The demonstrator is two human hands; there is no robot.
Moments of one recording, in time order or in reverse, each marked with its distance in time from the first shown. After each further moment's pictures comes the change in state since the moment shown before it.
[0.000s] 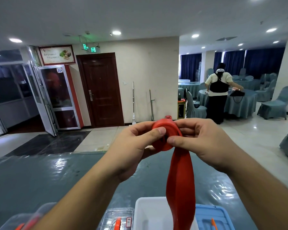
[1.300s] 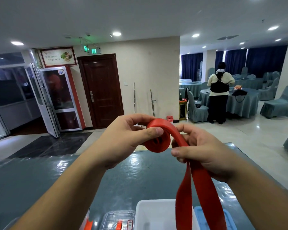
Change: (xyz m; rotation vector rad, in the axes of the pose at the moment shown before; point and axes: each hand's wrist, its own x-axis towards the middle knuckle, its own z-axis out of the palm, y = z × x) left_hand 0.009 0.028 -0.015 0.359 -0.017 0.111; right_hand 0.000 0.022 -0.001 0.316 -0.125 0.178
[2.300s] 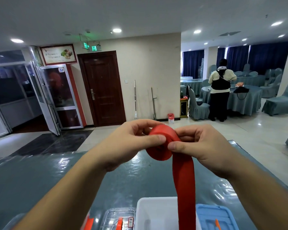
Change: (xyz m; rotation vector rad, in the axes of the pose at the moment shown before) left_hand 0.007 -0.019 0.003 0.014 -0.116 -0.098; right_hand 0.003 -0.002 0.003 -0.162 0.077 -0.123
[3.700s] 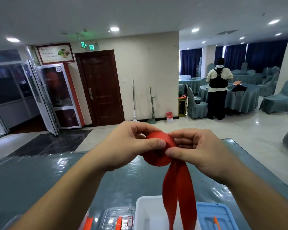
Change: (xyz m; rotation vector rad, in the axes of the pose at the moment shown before) left_hand -0.002 -0.003 0.000 0.154 0.028 0.015; right_hand -0.009 0.008 0.002 -0.046 0.041 0.016
